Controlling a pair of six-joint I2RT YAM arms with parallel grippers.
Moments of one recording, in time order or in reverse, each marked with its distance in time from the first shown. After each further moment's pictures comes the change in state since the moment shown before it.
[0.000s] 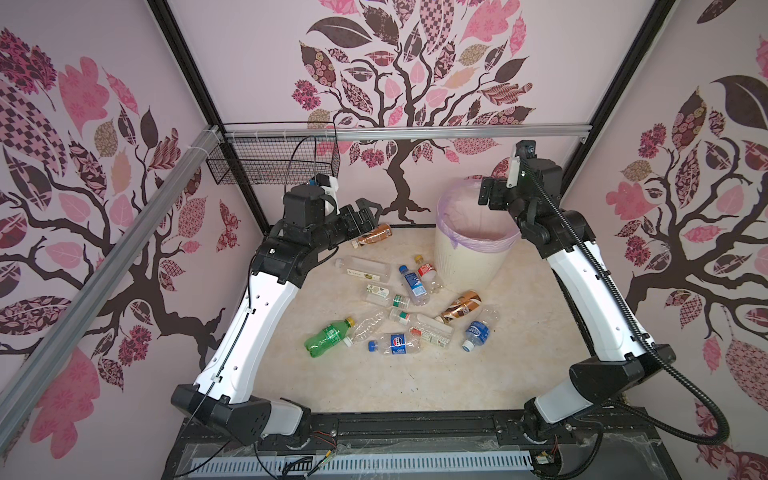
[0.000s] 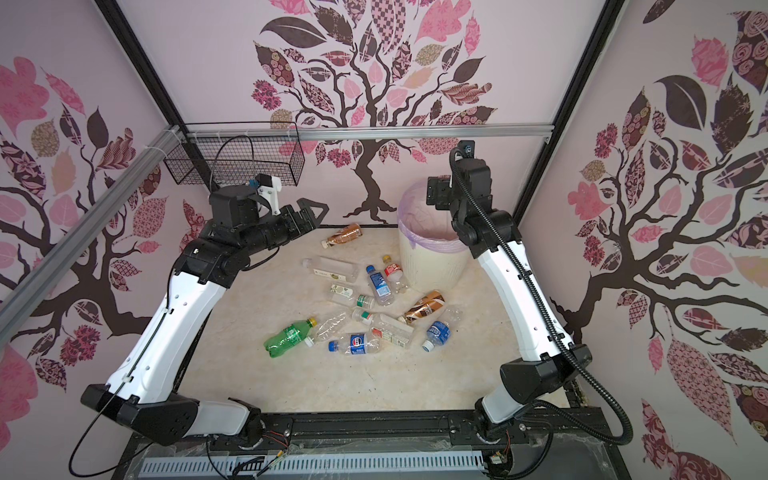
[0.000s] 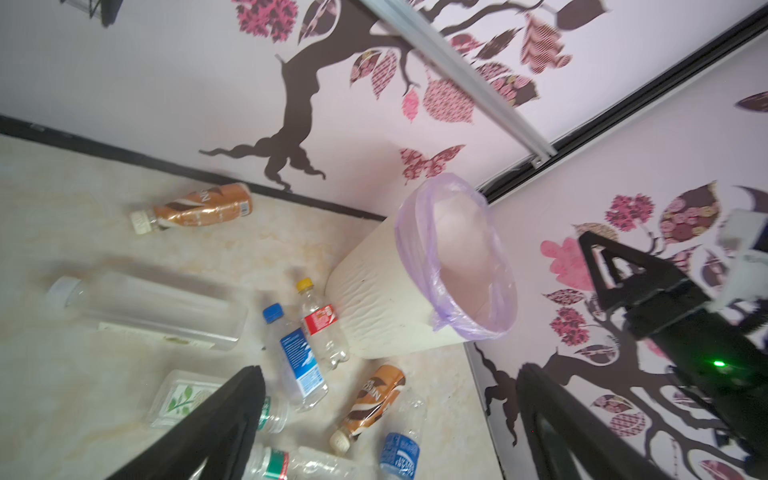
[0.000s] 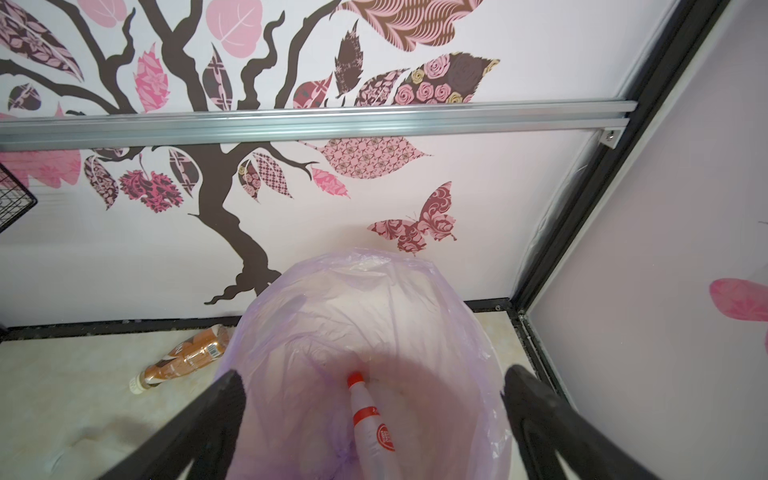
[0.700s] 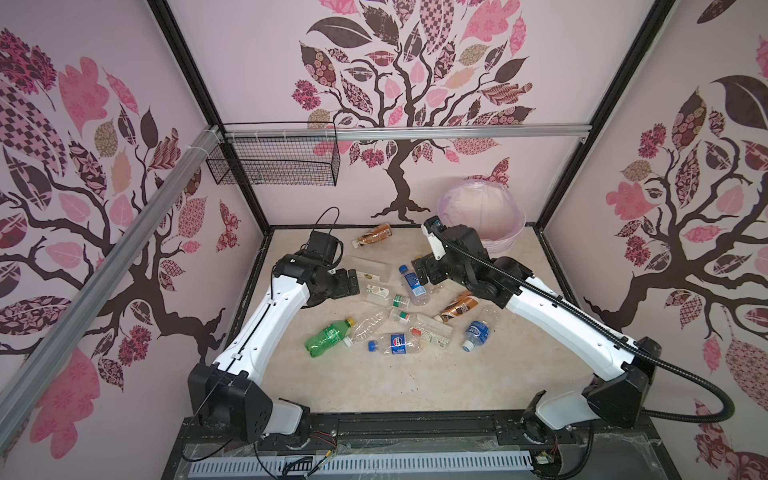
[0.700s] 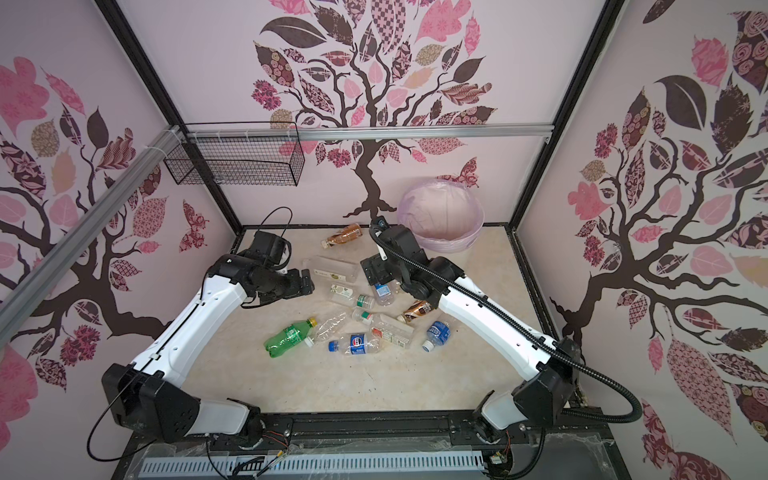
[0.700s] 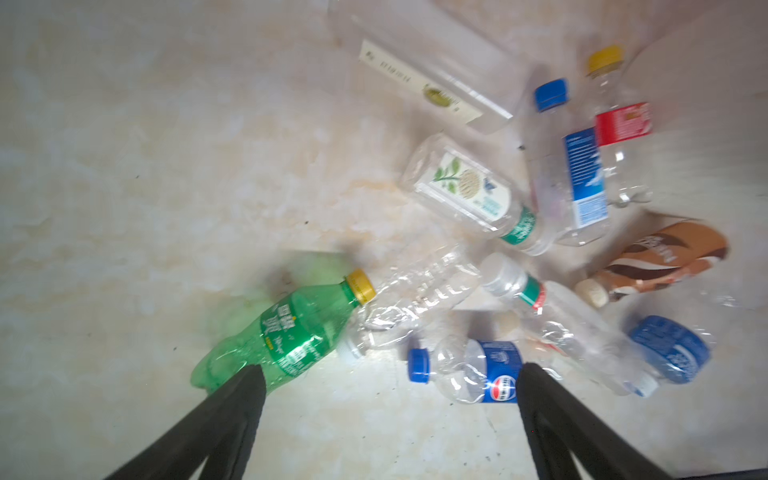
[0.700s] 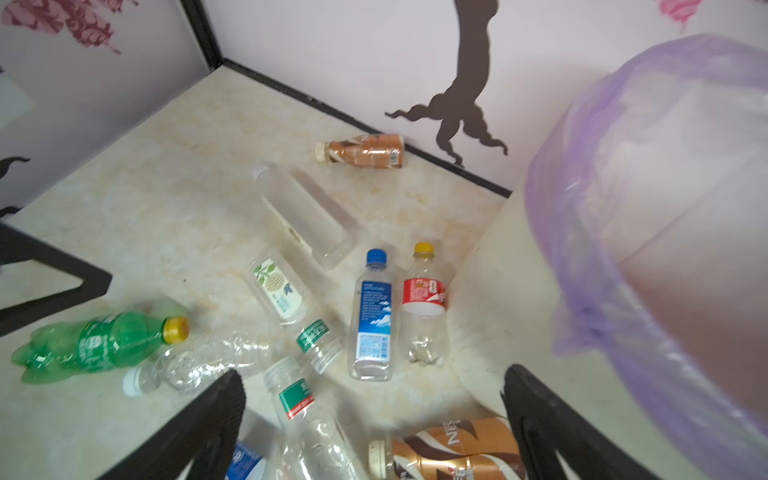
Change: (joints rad) left arm 0.080 -0.013 -0.398 -0.386 -0.199 0.207; right arm 0.422 -0.125 -0.493 0.041 -0.121 -0.009
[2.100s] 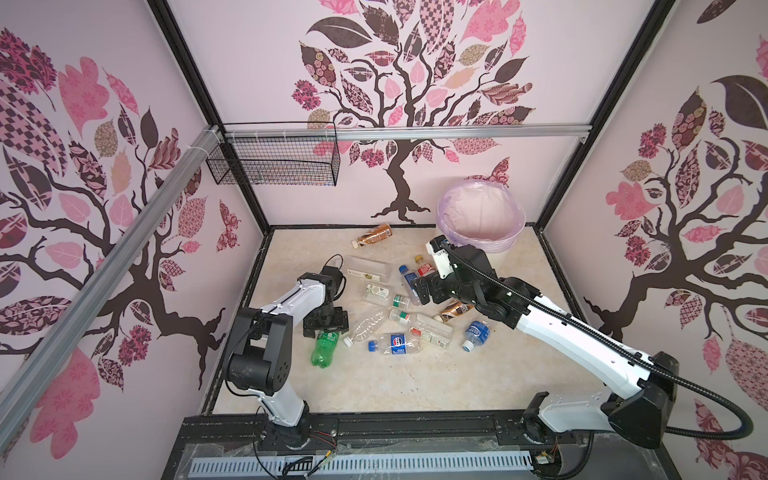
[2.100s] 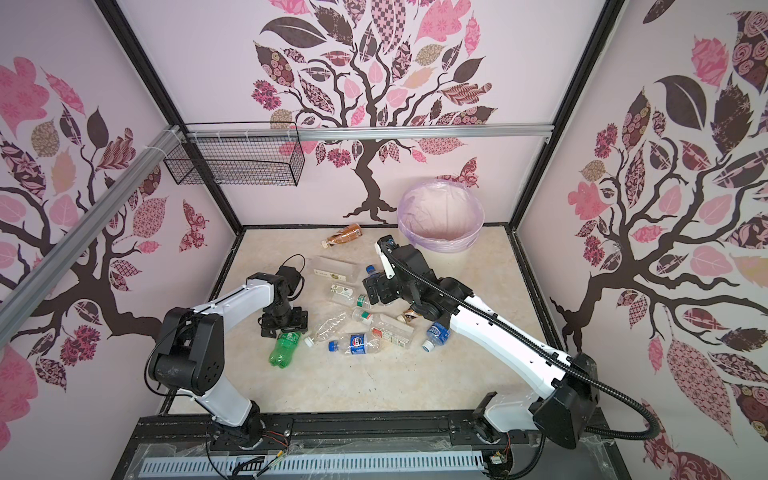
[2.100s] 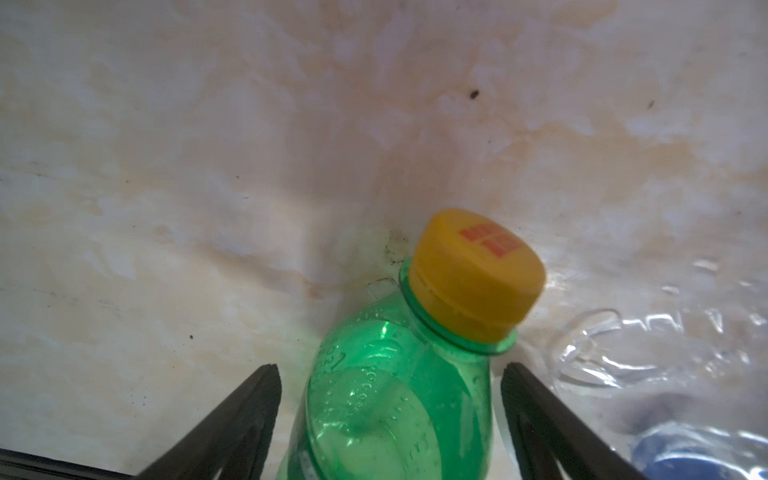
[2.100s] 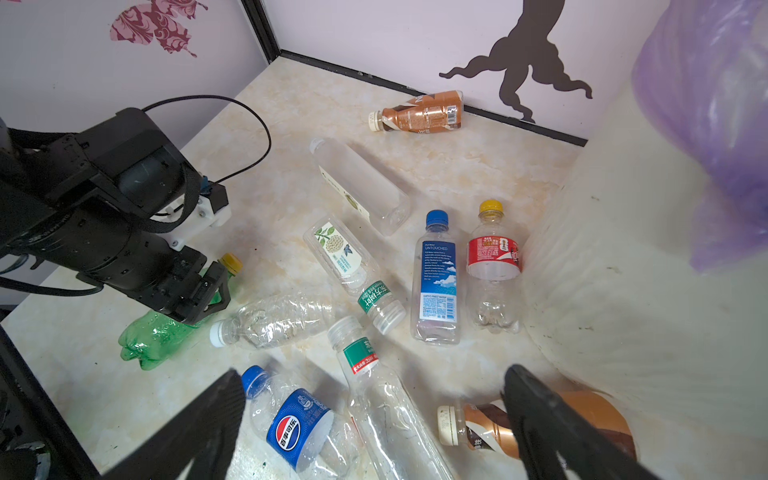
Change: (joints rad) left arm 0.059 0.272 -0.270 0.106 -0.085 0.068; right arm 0.002 -0.116 -0.198 0.102 -0.139 0.119
